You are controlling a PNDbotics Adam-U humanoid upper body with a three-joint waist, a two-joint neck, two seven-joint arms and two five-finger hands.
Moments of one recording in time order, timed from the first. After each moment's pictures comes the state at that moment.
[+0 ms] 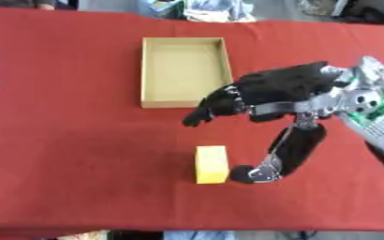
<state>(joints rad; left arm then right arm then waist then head) -0.24 0.35 0.08 -1.83 -0.16 -0.03 -0.06 -0.62 -0.81 0.48 -1.98 0.21 -0.26 0.78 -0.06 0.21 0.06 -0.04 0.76</state>
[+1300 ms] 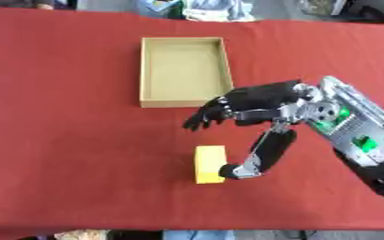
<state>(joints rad) -0.24 0.35 0.08 -1.83 -0.16 -0.03 -0.06 -0.61 -0.72 0.52 -1.80 0.30 -0.28 0.76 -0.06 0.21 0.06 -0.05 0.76</state>
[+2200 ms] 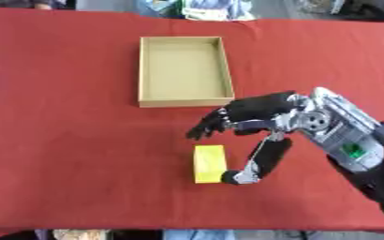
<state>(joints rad) -0.24 0.35 0.08 -1.82 -0.16 -0.03 -0.06 -0.58 -0.70 0.54 -1.74 0.35 -0.32 0.76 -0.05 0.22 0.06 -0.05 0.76</state>
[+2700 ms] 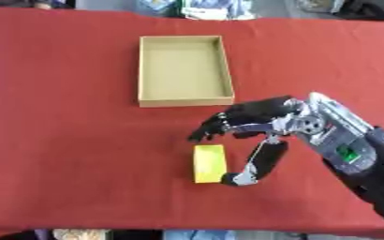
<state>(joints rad) -0.24 0.35 0.08 -1.82 -0.16 -0.03 -0.06 -0.58 -0.68 0.55 -1.69 0.38 -0.34 0.76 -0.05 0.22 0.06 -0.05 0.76</state>
